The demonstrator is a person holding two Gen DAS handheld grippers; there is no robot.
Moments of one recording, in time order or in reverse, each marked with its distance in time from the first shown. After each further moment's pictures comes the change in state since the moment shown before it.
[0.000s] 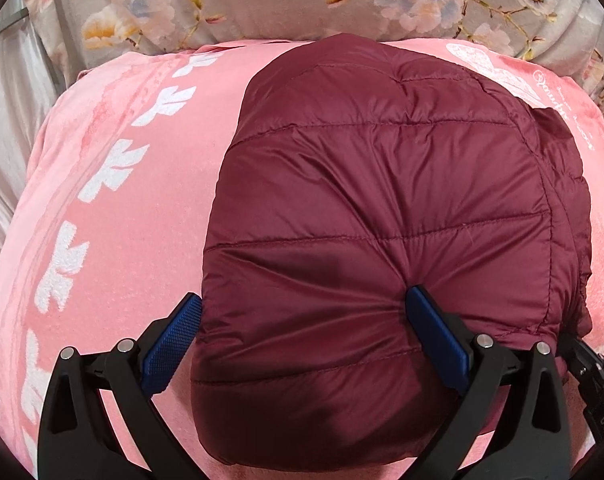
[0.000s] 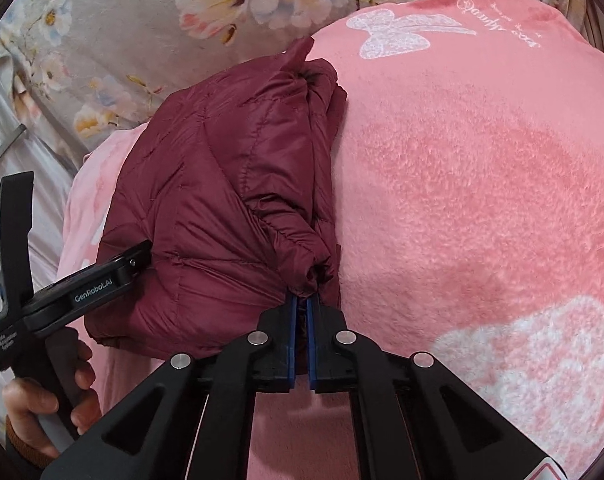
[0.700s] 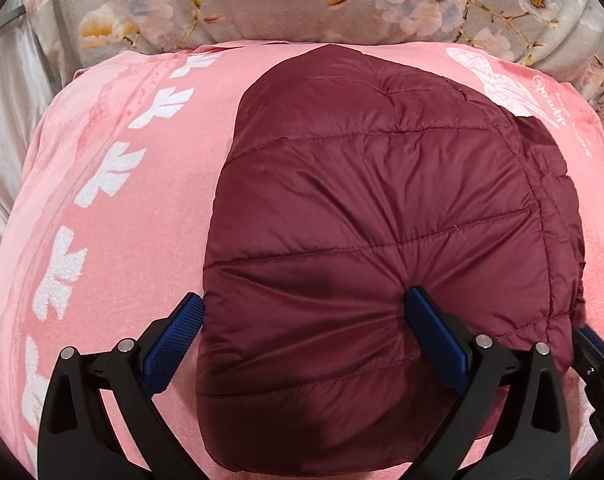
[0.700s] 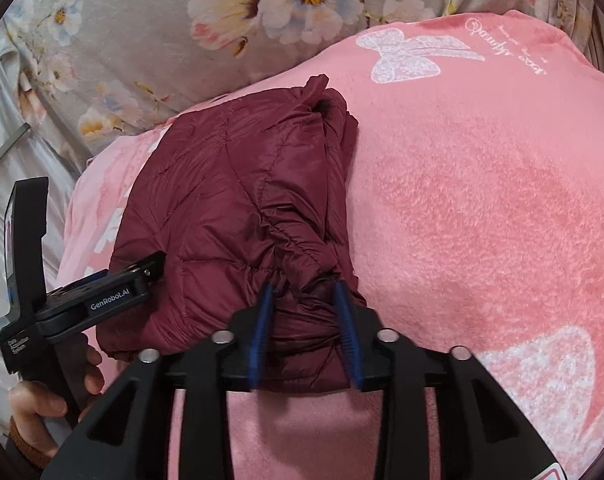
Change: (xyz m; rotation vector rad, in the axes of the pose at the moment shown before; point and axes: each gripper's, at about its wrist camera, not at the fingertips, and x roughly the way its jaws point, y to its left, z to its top) left arm 0.000 0.008 0.009 -0.006 0.007 -0.022; right arm -0.012 0.015 0.014 -0.039 -0.041 -0.017
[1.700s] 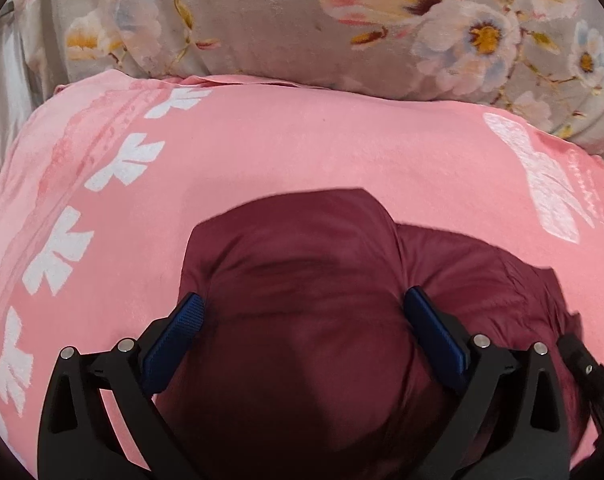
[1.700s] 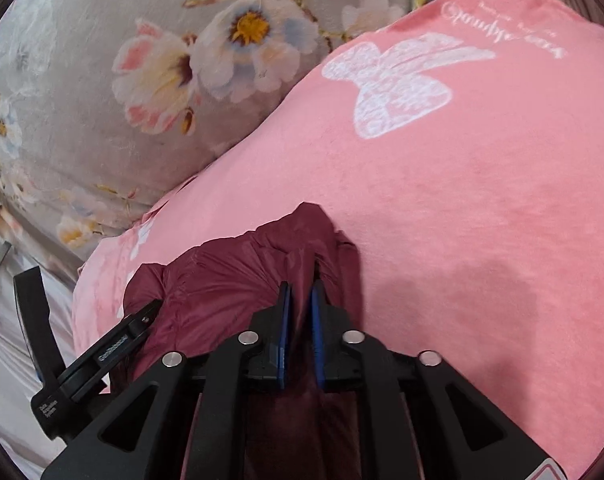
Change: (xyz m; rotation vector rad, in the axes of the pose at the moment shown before) left arm 0.068 0.000 0.110 -0.104 -0.101 -0.054; right arm 0.068 -0.030 0.106 0.254 -0.136 0.046
